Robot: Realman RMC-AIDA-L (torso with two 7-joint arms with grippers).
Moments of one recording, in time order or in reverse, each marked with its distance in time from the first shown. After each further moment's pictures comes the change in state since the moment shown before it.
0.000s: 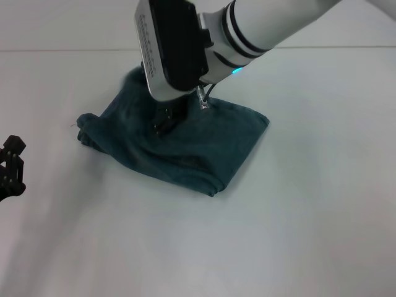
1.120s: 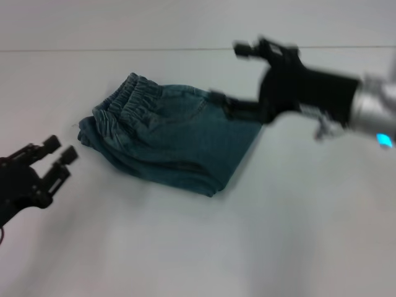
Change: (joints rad) left arm -0.021 0.022 -0.046 0.175 0.352 0.138 -0.228; right arm -0.904 -0.013 0.110 -0.457 0.849 -0.018 -0.386
